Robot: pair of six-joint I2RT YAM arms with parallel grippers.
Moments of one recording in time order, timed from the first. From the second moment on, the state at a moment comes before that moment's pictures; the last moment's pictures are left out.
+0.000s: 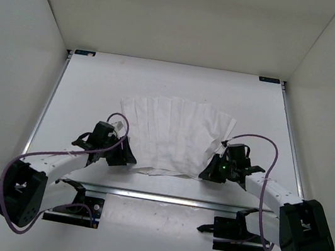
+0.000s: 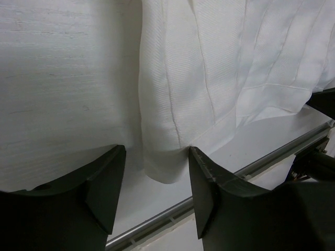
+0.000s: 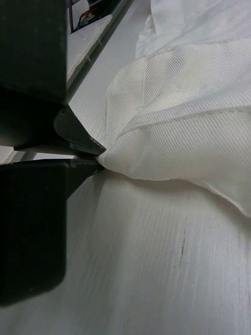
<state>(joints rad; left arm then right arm) -0.37 1.12 0.38 -0.19 0.35 -0.66 0.34 1.16 0.38 -0.19 -0.41 0.58</state>
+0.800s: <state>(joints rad) -0.34 1.23 0.53 -0.27 0.34 -0.60 0.25 1.21 0.54 -0.26 -0.44 0.51</state>
